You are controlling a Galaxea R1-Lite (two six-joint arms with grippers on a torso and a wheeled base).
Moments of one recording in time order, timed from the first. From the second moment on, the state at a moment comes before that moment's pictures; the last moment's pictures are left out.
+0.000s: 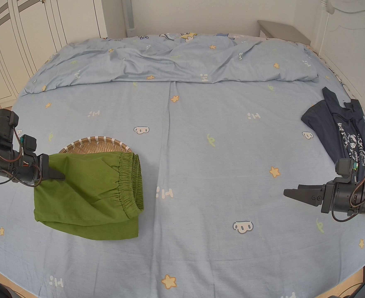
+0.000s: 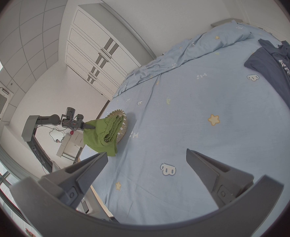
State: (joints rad) left arm 0.19 1.66 -1.08 0.30 -0.50 -0.01; right arm 0.21 1.43 -0.45 -0.53 0.55 0.27
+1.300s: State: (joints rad) left arm 0.08 1.98 -1.23 0.10 -0.42 -0.18; right arm 0.24 1.40 -0.45 -0.51 0.54 0.27
